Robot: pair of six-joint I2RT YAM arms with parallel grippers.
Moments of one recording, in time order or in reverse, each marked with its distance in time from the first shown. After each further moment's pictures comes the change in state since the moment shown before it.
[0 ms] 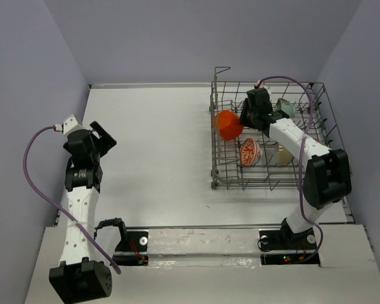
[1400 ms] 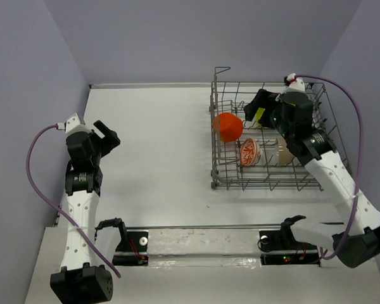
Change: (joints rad) left arm 0.000 -0.036 -0.018 0.049 0.105 0.010; right arm 0.061 -0.488 -0.045 -0.103 0.050 -0.036
